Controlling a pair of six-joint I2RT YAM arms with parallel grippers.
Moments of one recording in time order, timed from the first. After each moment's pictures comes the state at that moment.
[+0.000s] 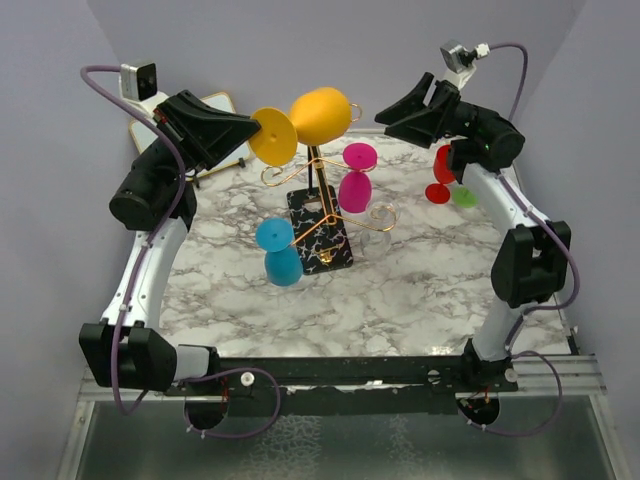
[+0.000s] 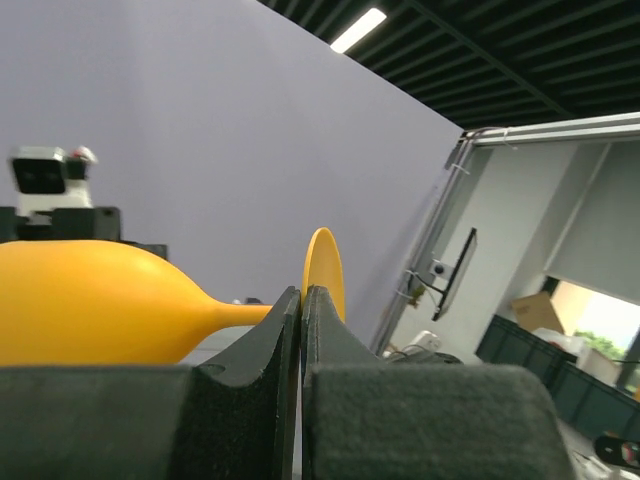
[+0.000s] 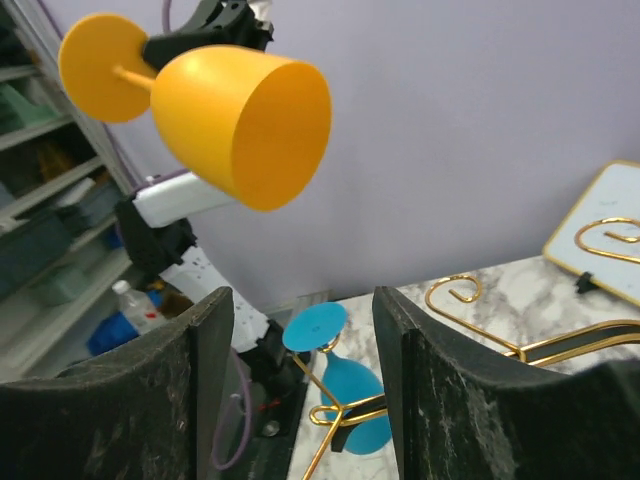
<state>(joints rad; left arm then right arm) -0.08 1.28 1.31 1.30 0.83 -1.82 0.17 1.74 1.52 1.44 -1.21 1.54</state>
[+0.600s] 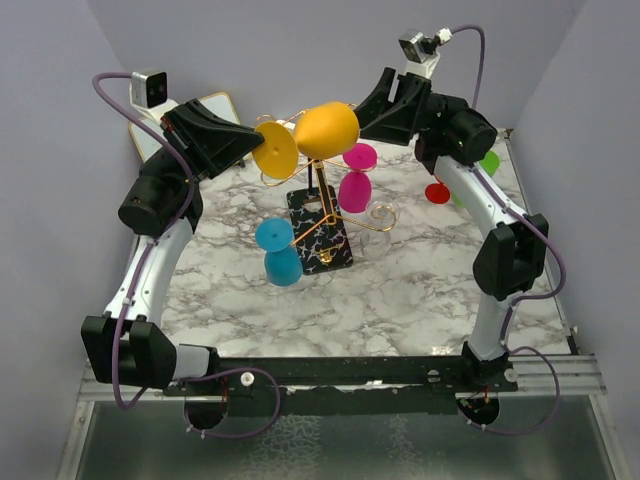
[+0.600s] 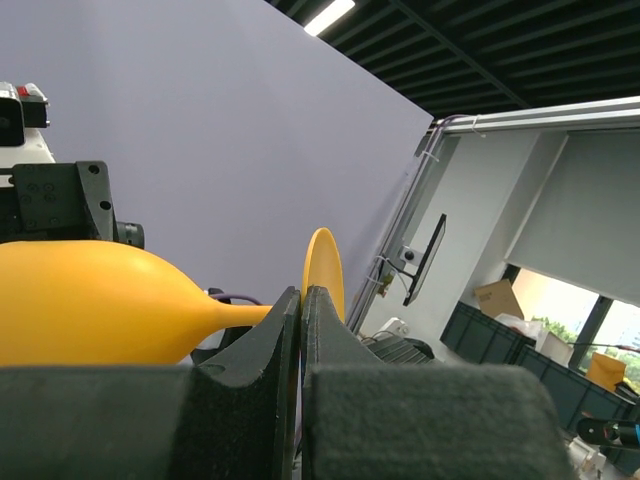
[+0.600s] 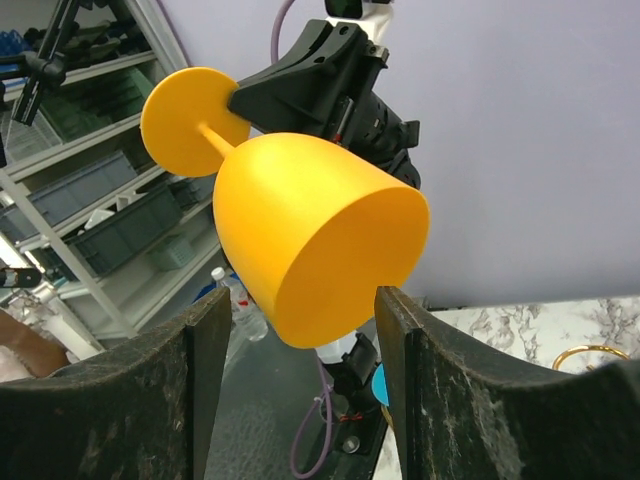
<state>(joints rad) -0.11 1.32 1.26 1.47 0.83 -1.95 0.34 1.92 1.84 1.49 -1.19 1.82</state>
